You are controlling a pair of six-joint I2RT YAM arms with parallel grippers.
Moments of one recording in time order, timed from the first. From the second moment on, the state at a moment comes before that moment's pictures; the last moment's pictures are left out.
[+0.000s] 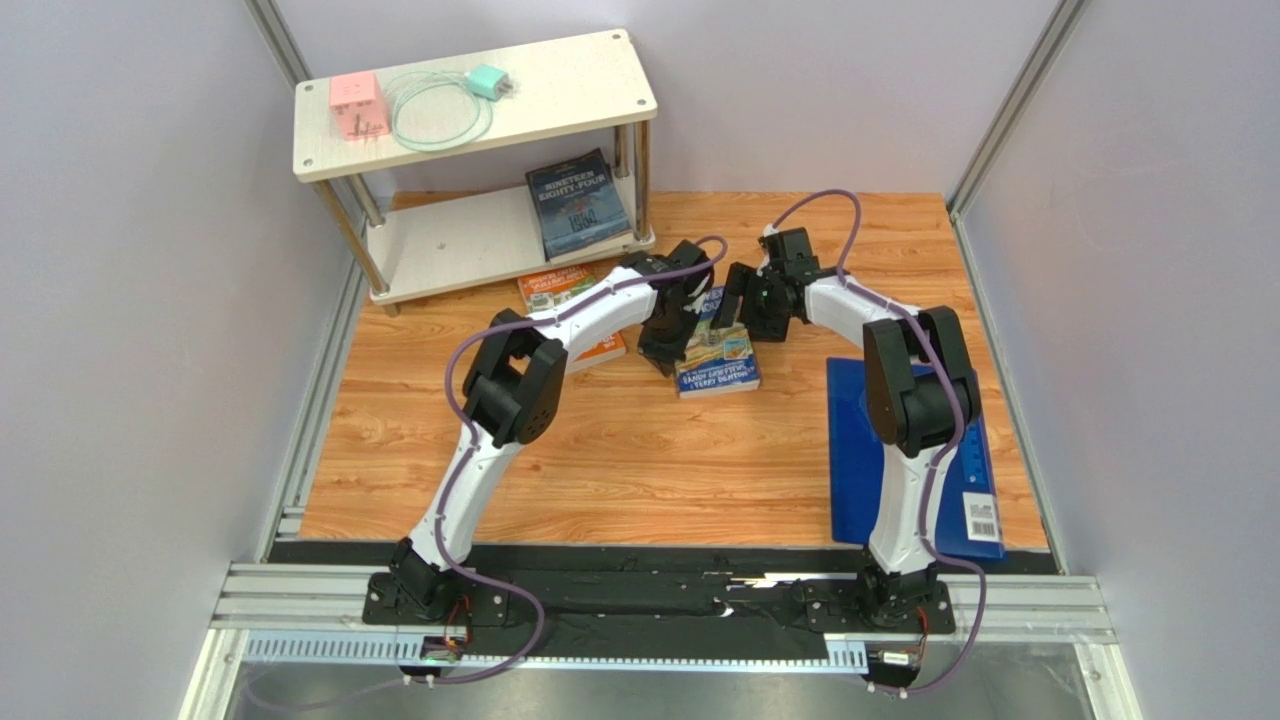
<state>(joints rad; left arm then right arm) -0.70 2.39 2.07 -0.96 0.04 -0.29 0.26 2.02 1.39 -0.32 -0.26 0.48</state>
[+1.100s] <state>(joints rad) -0.67 2.32 1.95 -1.00 -0.02 -0.46 0.24 1.99 1.25 -0.14 -0.74 0.43</state>
